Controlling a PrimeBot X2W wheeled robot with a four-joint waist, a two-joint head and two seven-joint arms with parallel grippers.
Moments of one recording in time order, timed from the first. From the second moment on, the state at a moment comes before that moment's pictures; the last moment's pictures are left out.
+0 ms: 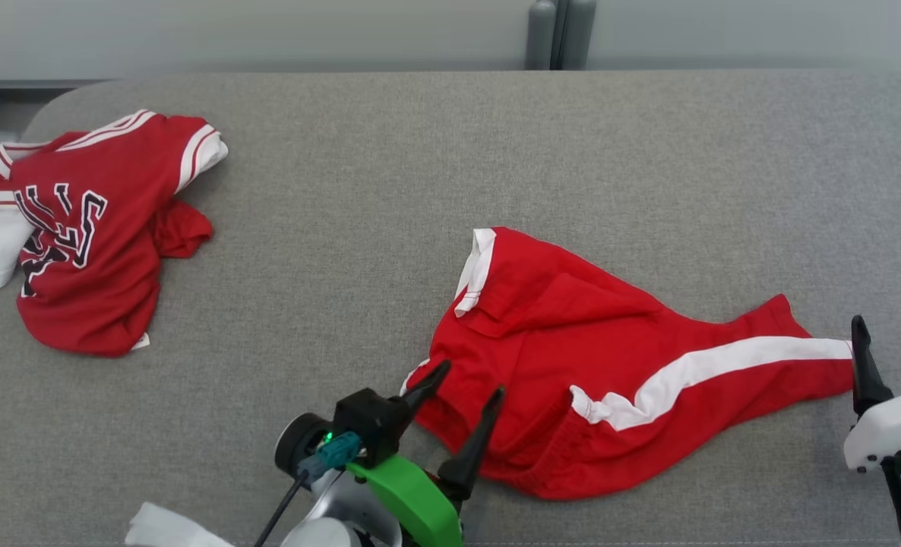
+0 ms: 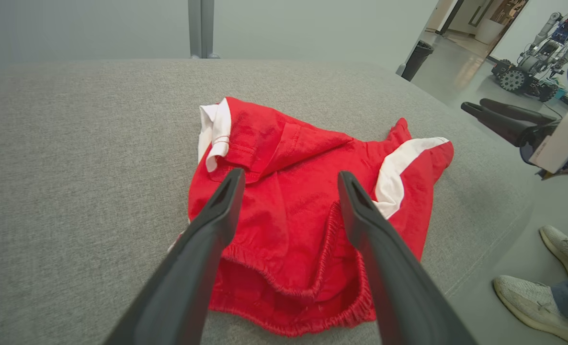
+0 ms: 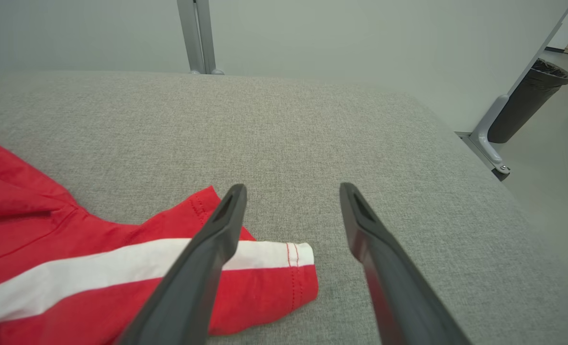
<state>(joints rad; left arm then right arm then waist) -0.15 0.08 -0.69 0.08 -0.48 0.01 -0.06 0.02 -0.36 0.07 0.29 0.31 -0.10 -0.19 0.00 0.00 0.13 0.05</state>
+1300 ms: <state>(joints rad) -0.32 0.05 -0.81 0.07 -0.61 0.00 0.23 -0.24 -0.31 0.13 0.51 0.31 -0.04 -0.19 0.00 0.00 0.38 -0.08</state>
